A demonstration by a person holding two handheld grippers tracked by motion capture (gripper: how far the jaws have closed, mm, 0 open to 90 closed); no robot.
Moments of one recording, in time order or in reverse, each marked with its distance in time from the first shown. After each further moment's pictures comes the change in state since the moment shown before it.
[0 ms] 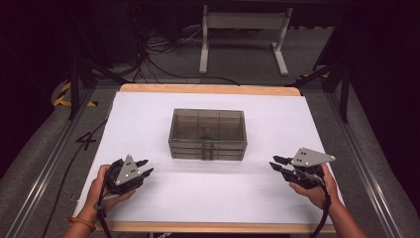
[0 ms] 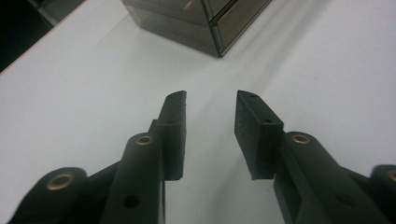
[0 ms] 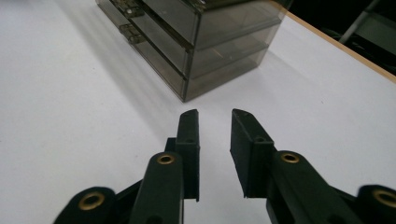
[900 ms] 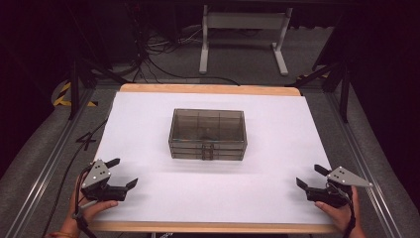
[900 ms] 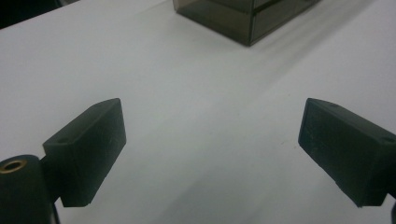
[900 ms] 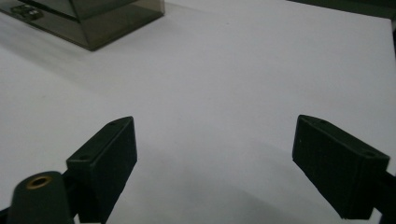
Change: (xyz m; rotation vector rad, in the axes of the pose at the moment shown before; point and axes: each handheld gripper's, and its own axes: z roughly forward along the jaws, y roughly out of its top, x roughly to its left) left arm 0.019 -0.053 -0.023 -0.163 -0.024 -0.285; right arm -0.022 -0.104 -0.034 -0.085 -0.212 0.301
